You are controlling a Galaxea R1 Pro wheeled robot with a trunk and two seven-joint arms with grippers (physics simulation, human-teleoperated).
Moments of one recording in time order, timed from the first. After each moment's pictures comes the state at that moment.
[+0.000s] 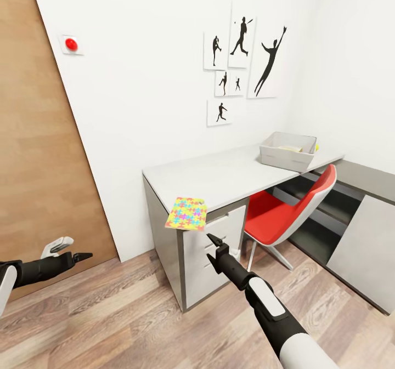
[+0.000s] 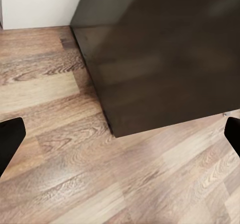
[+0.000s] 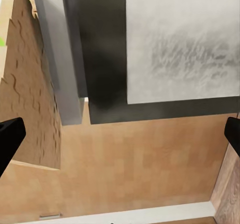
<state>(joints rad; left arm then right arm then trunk) -0.49 0.39 0.39 -1.13 0.20 0.99 -0.62 -0.55 0.09 0.18 -0.75 -1.44 0.39 0.31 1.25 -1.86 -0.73</state>
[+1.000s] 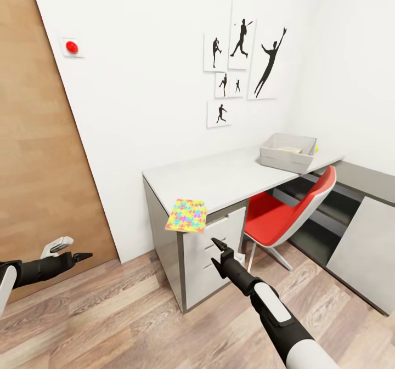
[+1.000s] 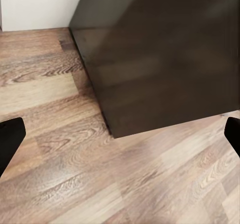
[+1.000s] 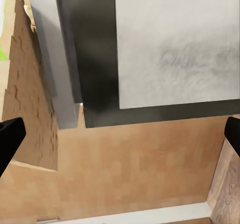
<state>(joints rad) -0.49 0.39 0.39 -1.13 0.20 0.99 -0.62 -0.53 0.06 0.18 -0.74 -1.45 0.40 0.33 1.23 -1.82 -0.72</state>
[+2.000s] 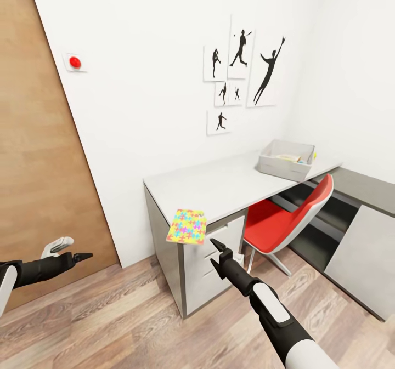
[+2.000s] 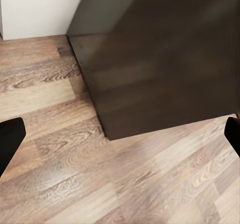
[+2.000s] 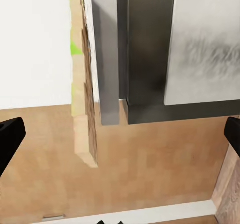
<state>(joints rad) -0.49 0.39 0.39 -1.13 0.20 0.99 -0.62 -0.53 0.06 0.19 -0.74 -1.44 0.39 0.33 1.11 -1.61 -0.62</state>
